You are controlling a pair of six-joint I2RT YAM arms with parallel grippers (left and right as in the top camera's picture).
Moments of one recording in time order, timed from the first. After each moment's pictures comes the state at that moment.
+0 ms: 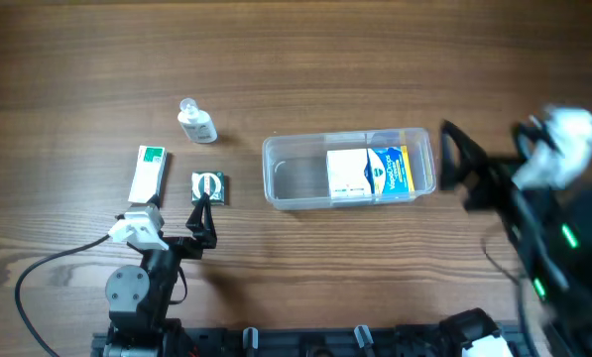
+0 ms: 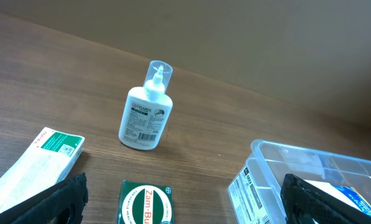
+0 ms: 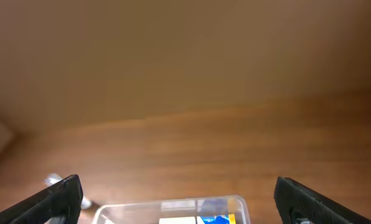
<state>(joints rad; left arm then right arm) -0.05 0.01 0.07 -0.22 0.10 -0.36 0.31 0.71 1.22 -0.77 0.15 0.29</state>
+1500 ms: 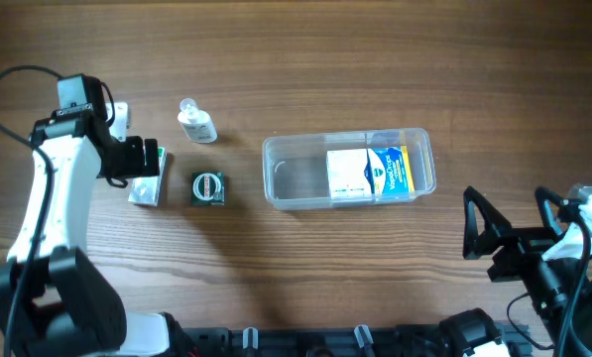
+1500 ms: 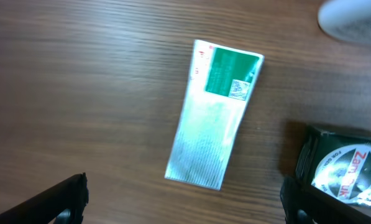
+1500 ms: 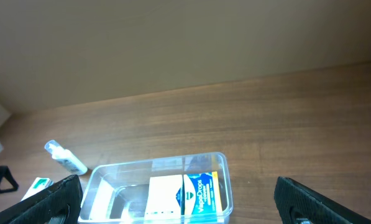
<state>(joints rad) 0.22 1.60 1.20 -0.93 -0.08 0.12 0.31 0.53 1.22 -1.01 0.16 0.29</state>
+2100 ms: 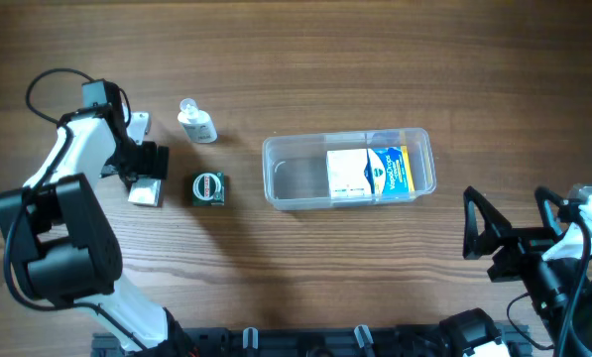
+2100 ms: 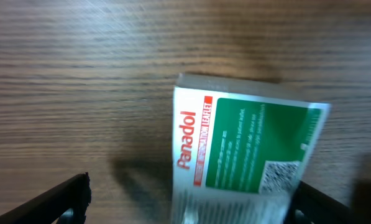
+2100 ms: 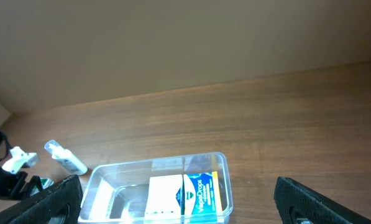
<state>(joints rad) 0.22 1.90 1.20 -0.76 -0.07 0.26 0.31 0.53 1.22 -1.01 0.16 0.29</state>
